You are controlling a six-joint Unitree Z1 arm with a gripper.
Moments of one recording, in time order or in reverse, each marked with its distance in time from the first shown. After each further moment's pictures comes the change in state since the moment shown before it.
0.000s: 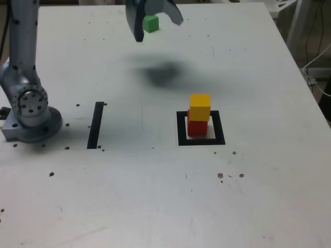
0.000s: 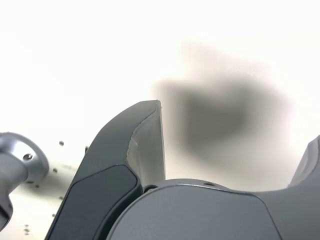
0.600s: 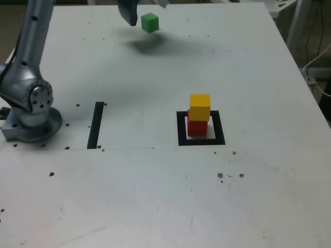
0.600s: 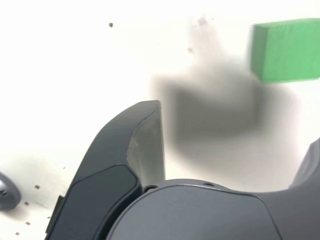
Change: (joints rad) arm 0.288 0.272 -0.358 0.098 -0.003 0.093
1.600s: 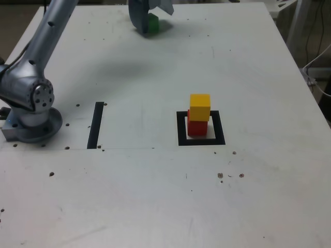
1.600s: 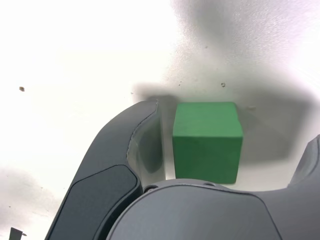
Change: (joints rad) arm 0.083 0.336 -0.446 0.124 -0.088 0.060
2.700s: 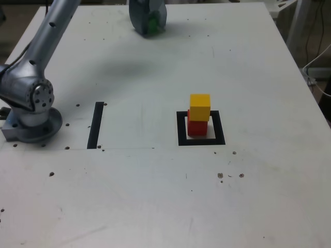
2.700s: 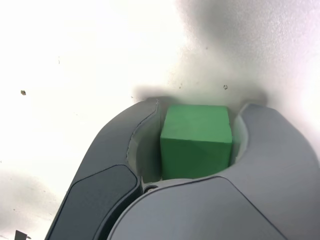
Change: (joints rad) arm -0.020 0.003 -0.010 0.010 0.034 0.011
